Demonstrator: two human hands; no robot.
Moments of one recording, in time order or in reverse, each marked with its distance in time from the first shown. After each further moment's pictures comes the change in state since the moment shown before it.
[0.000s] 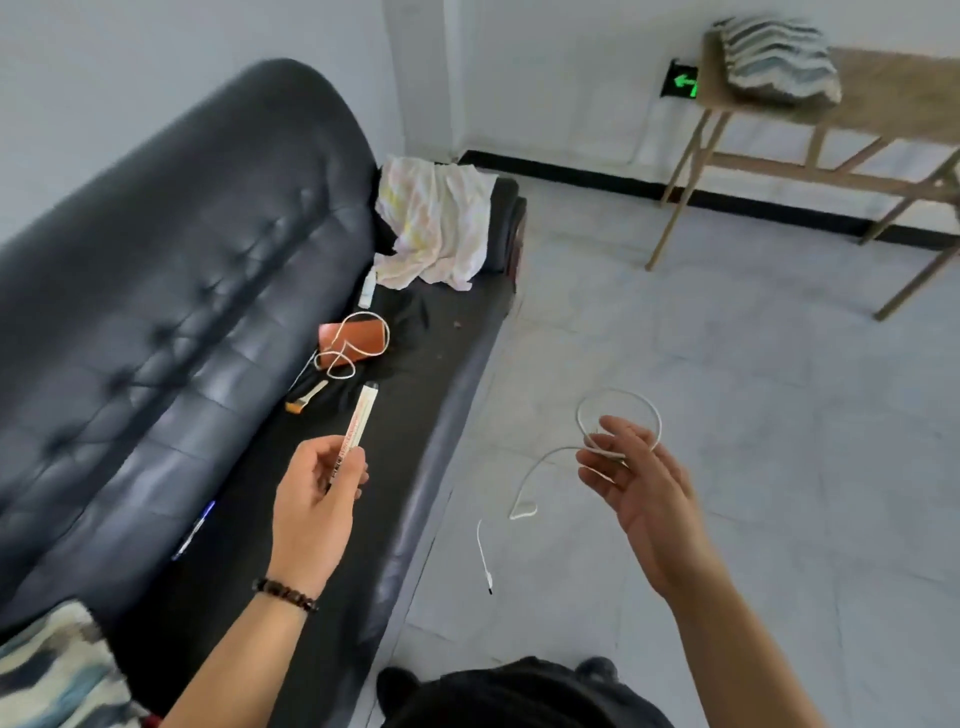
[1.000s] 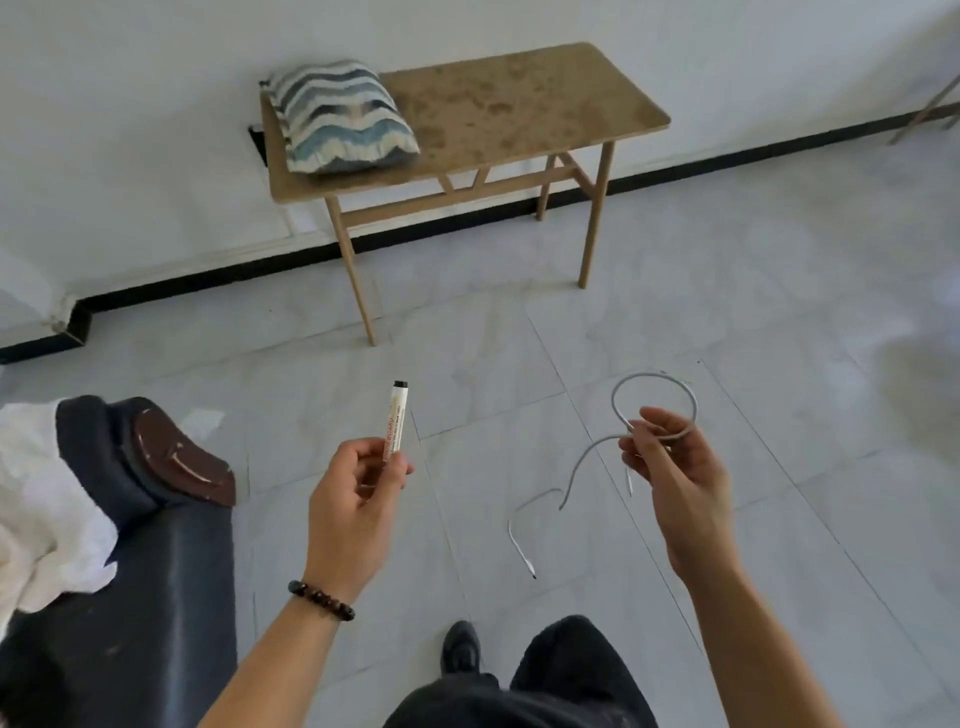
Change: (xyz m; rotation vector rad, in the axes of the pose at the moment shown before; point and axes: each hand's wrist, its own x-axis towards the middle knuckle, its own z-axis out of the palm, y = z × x) left_hand 0.148 0.255 0.694 0.122 -0.695 0.282; right_hand 0.323 -0.332 -0.417 -0.033 0.772 -0.391
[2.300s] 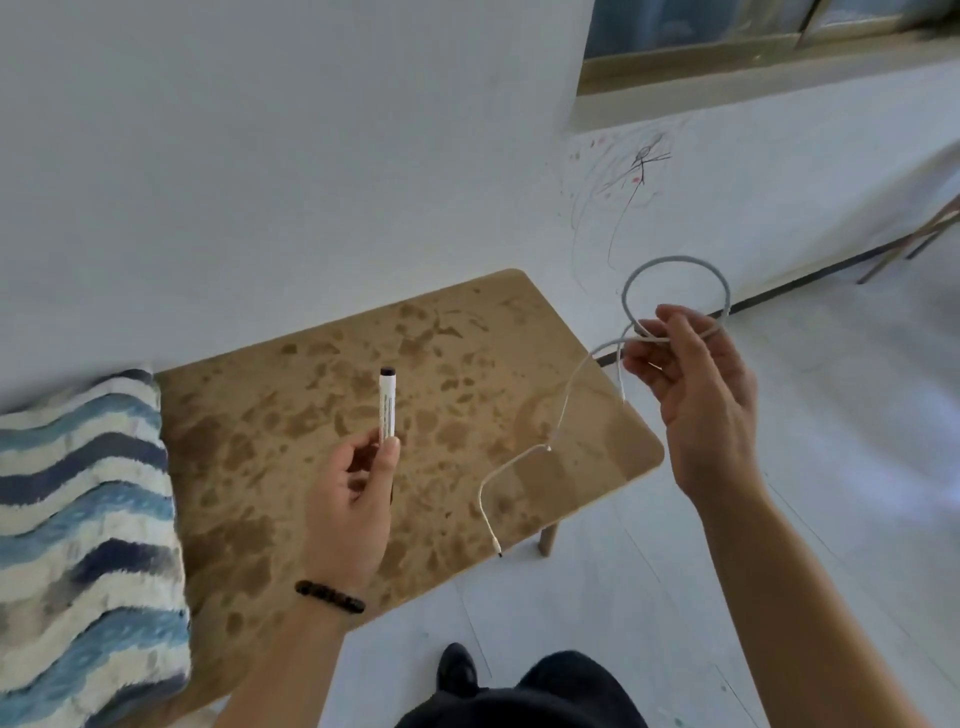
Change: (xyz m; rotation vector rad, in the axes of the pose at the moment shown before) left_hand 0.914 0.290 0.450 -0.115 0.034 0.139; right_hand 0.987 -0.318 0.241 0.250 -0.006 -0.290
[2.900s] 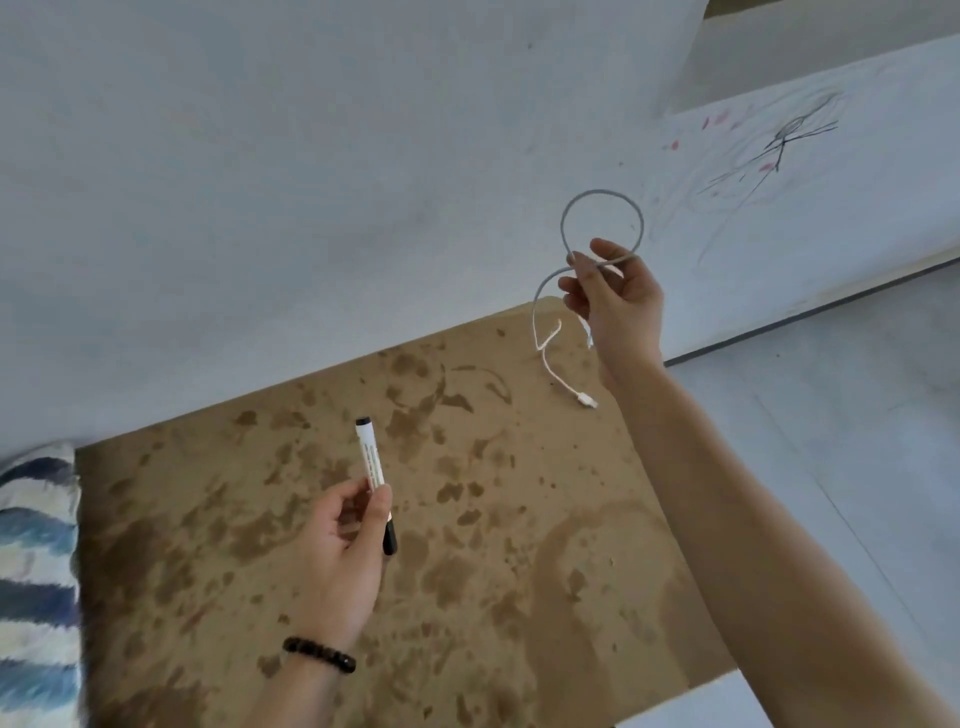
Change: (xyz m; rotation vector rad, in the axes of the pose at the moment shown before) left_hand 0.234 -0.043 0.143 0.128 0.103 -0.331; right_hand 0.392 0.179 0.115 -0.074 -0.007 0.293
